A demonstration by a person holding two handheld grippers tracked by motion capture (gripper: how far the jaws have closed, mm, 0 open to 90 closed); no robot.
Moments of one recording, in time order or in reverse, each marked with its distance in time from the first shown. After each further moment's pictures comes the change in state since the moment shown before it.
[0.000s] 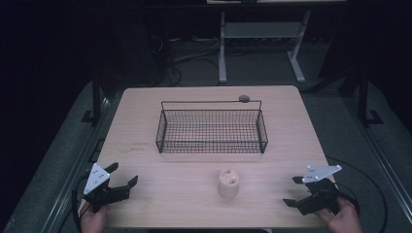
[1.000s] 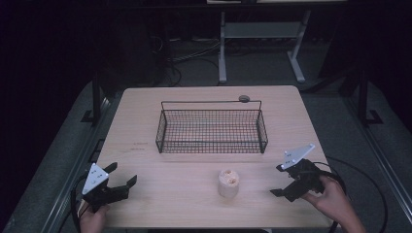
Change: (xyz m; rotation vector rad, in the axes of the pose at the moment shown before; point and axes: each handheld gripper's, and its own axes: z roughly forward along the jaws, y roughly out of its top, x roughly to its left) left arm 0.002 -0.001 -0.001 -0.004 0.002 -0.006; right arm 0.001 0.073 0.009 0.122 0.090 -0.167
